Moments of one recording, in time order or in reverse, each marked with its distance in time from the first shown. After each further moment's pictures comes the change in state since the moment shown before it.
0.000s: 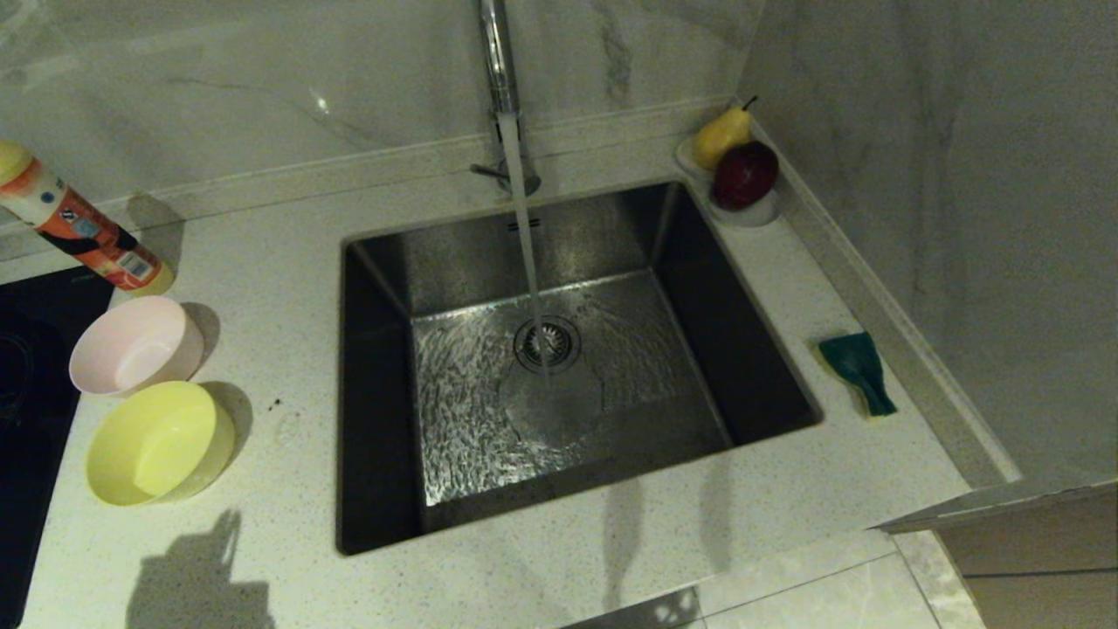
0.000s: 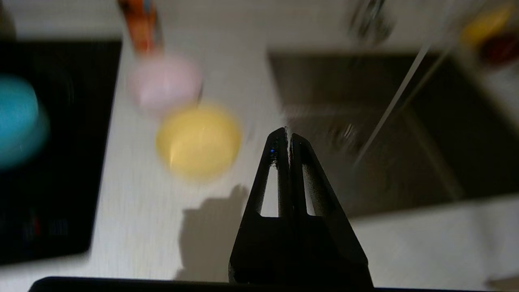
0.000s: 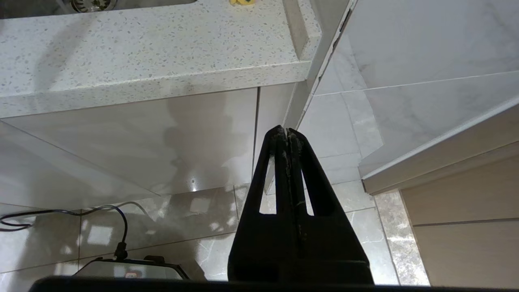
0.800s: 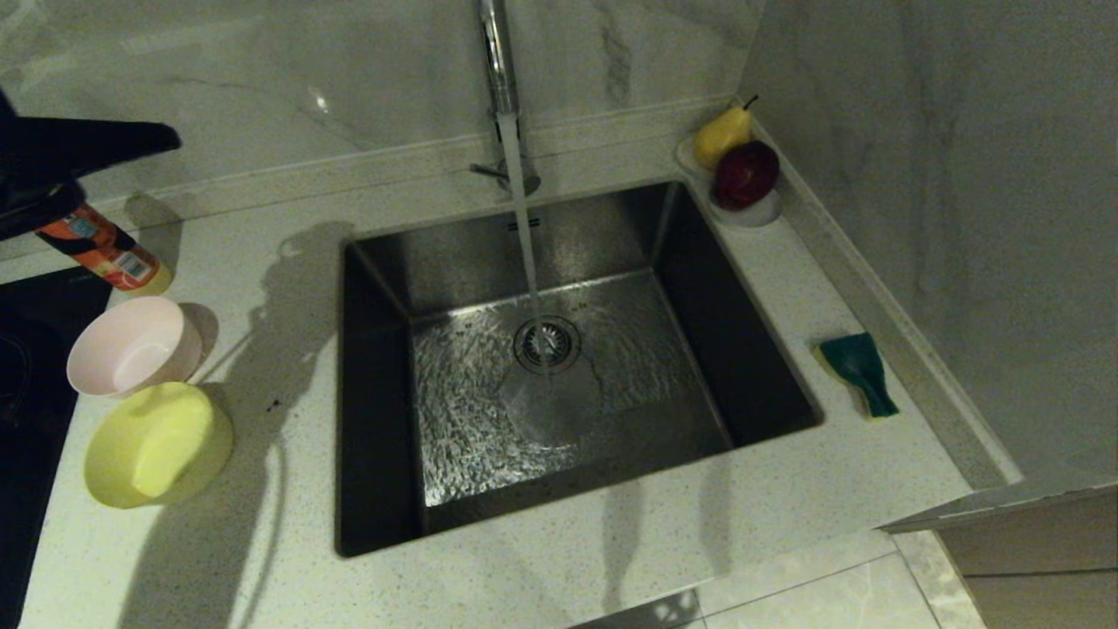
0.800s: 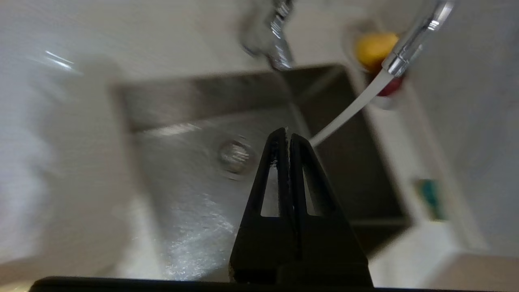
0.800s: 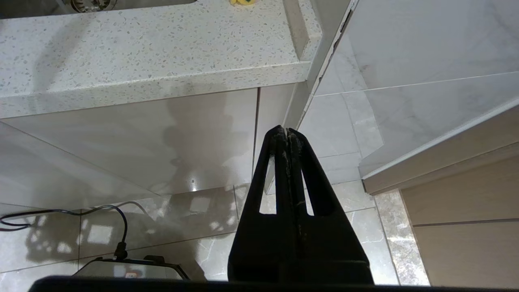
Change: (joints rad) left arm -0.005 1.089 -0.827 -0.057 -0.392 -0.213; right arm 0.000 0.000 0.000 0.000 0.000 0.000
